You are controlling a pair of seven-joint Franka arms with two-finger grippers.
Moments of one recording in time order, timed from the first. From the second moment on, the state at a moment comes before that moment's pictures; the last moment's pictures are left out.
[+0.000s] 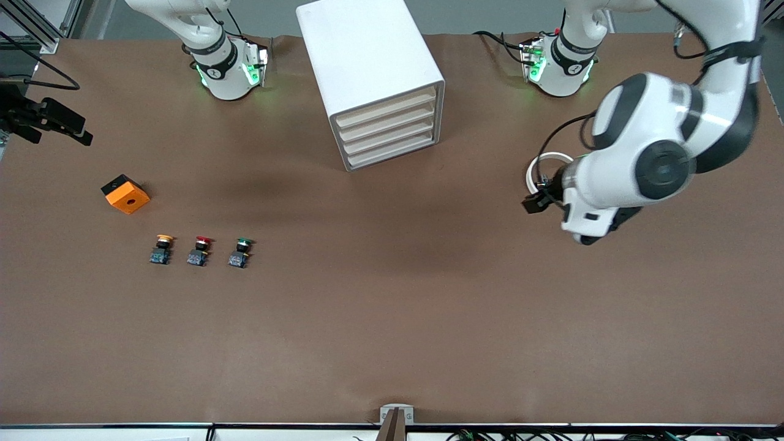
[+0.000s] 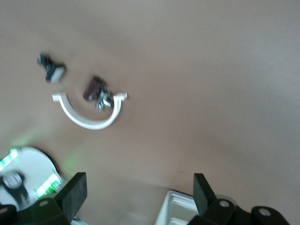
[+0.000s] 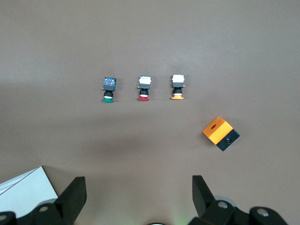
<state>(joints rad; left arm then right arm) -0.23 0.33 -0.15 -1.55 -0.10 1.53 -1.04 -0.02 -0.14 -0.06 -1.70 0.03 1.53 0.01</state>
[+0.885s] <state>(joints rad) -0.39 0.53 -0.15 -1.53 -0.41 1.50 -1.95 -0.02 -0.14 -0.06 -1.70 0.03 1.52 -0.05</state>
